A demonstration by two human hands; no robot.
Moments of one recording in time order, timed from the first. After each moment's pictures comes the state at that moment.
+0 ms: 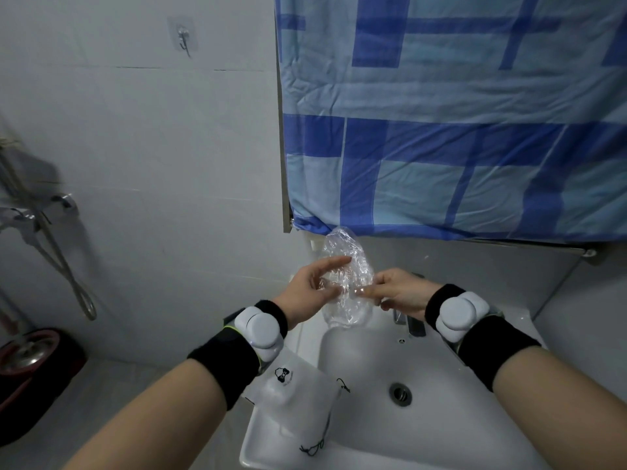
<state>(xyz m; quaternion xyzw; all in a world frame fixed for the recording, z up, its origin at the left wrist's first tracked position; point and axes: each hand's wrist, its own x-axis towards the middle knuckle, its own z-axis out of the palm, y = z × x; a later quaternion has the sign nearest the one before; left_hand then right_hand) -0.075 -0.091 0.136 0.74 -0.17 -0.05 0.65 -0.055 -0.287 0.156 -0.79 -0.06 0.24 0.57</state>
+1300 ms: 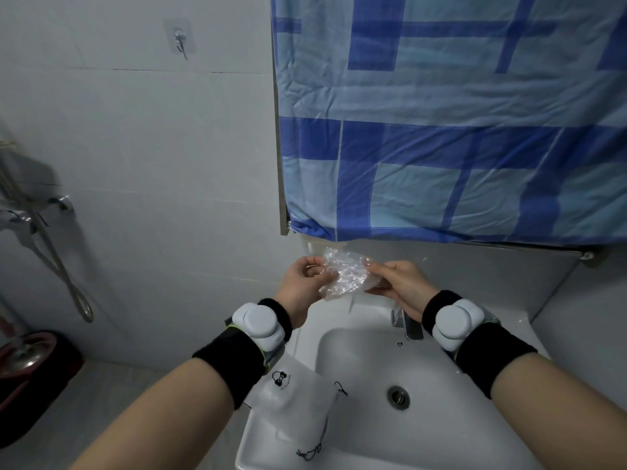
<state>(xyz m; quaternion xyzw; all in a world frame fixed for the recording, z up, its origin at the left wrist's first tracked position) -0.059 -0.104 0.135 0.61 0.05 -0.04 0.79 -0.051 -0.283 0.157 -0.68 0.01 0.10 0.73</state>
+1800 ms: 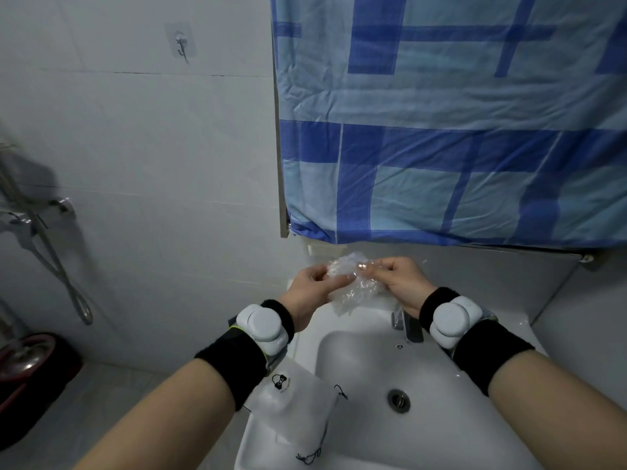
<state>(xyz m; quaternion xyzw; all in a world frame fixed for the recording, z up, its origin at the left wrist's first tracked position) -0.063 -0.111 0.141 0.65 -0.01 -0.10 0.75 -0.048 -0.282 0.160 -0.71 -0.04 0.07 0.70</state>
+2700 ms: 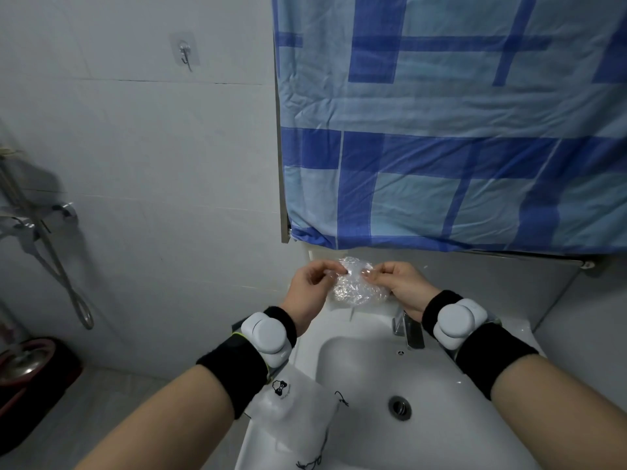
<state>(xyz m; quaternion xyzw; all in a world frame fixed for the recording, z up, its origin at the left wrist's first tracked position) -0.065 -0.111 0.145 0.70 -0.08 0.04 0.71 -0.044 -0.286 0.166 -0.73 -0.02 0.10 0.67</state>
